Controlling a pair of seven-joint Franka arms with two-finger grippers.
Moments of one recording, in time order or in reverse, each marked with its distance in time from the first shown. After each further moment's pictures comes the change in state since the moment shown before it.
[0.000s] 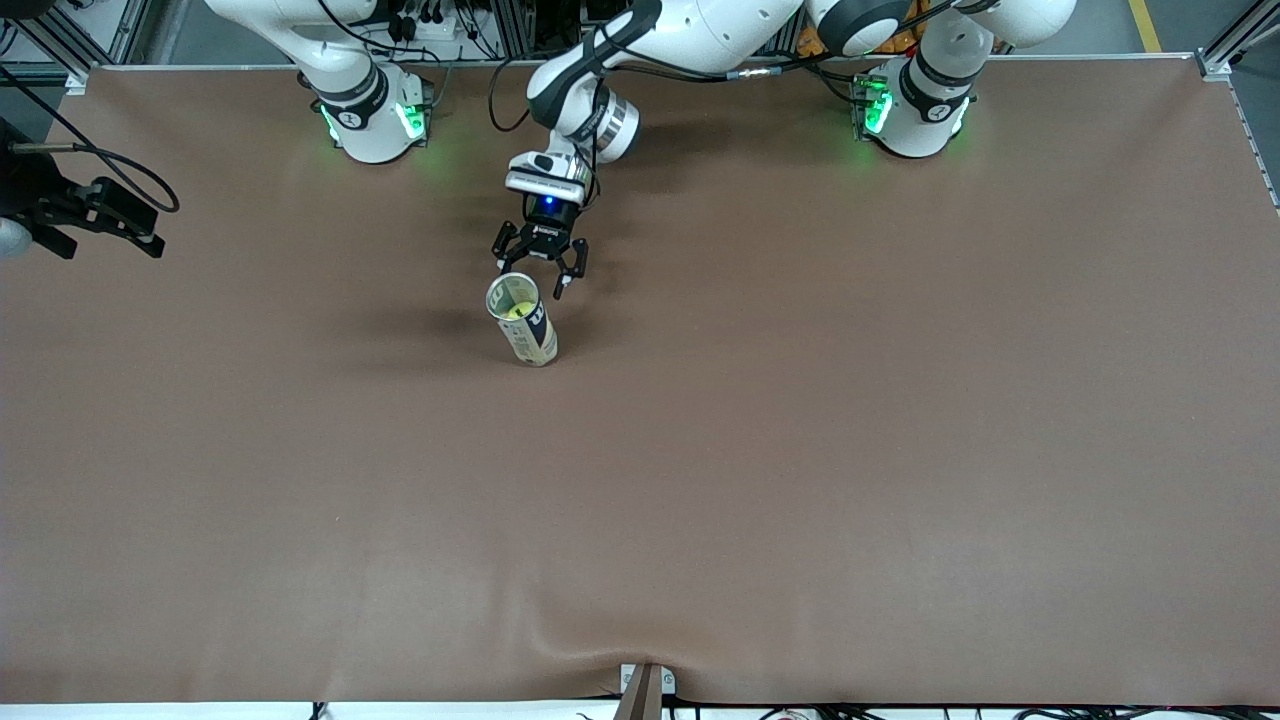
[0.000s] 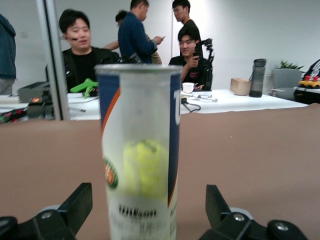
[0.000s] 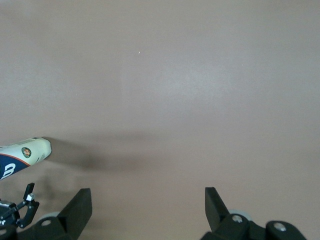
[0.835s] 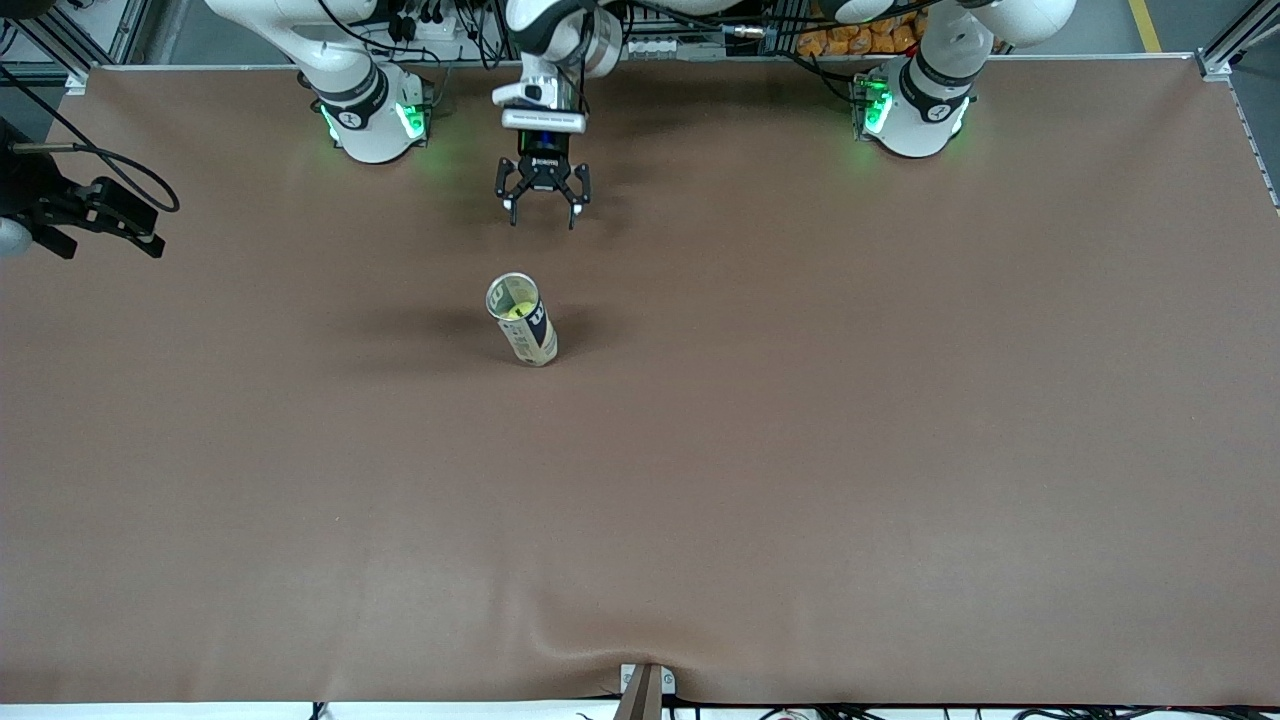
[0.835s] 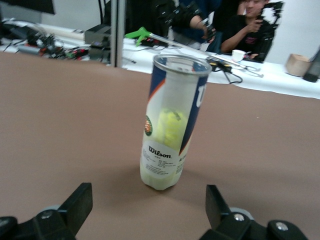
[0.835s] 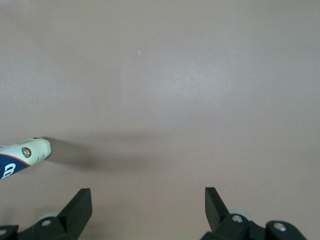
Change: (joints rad) left arm -0.003 -0.129 -0.191 -0.006 -0.437 -0.123 0.004; right arm 0.000 0.000 0.001 0.000 0.000 0.000 0.000
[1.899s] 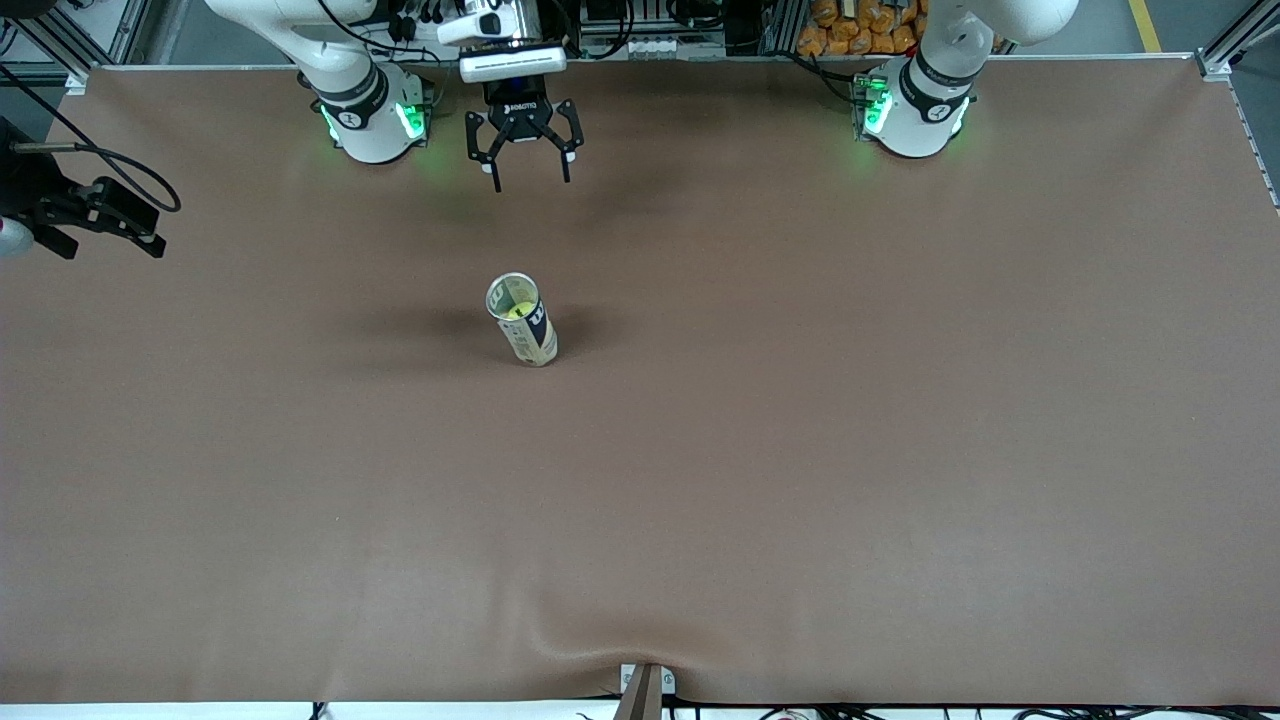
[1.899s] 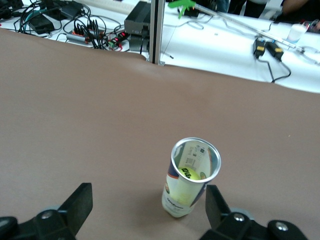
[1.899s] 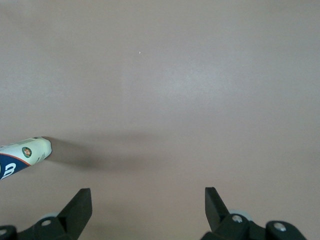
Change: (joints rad) left arm 0.108 -0.205 -0.024 0.232 -0.471 -0.029 0.486; right arm 0.000 0.000 0.002 0.000 0.000 0.000 0.000
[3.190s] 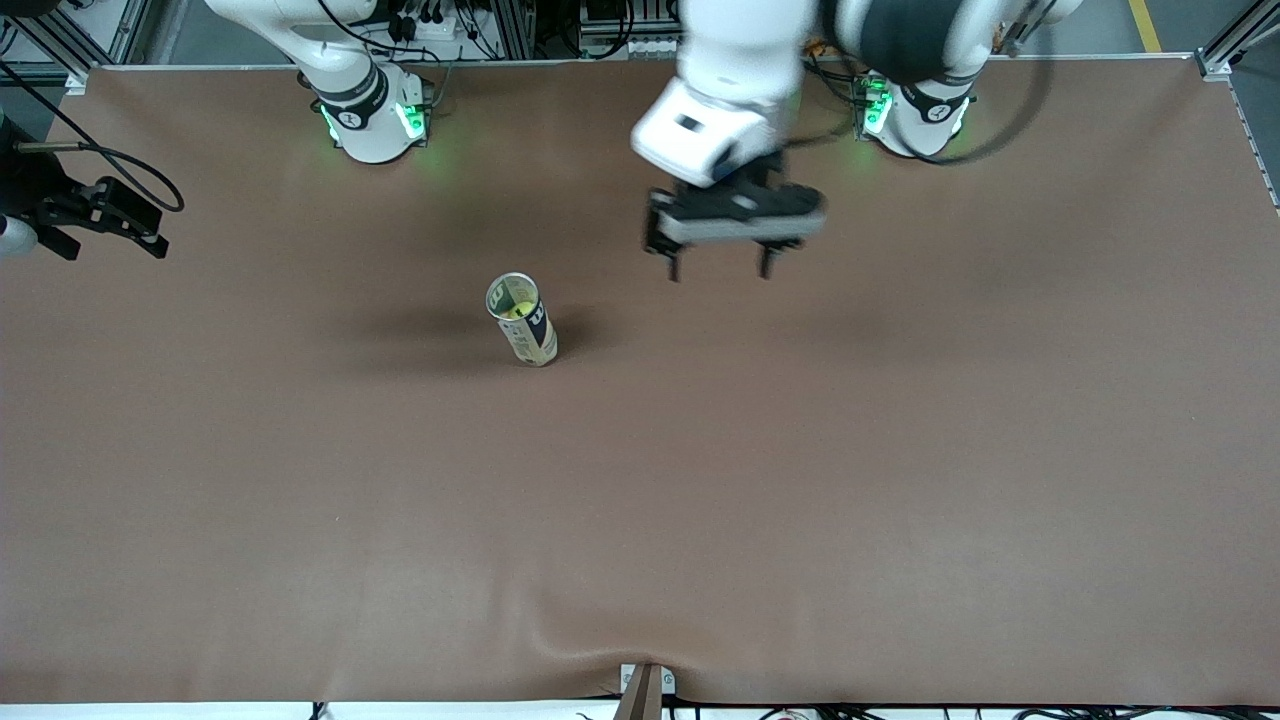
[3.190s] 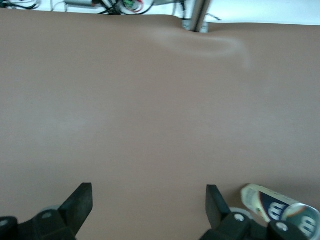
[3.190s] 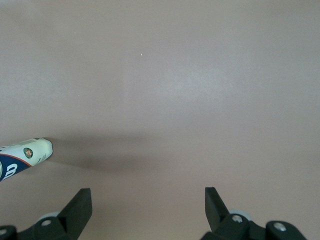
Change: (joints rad) left arm 0.704 -0.278 0.003 0.059 -0.807 0.053 1.096; right arm -0.001 0.000 0.007 0.001 0.000 0.007 0.000
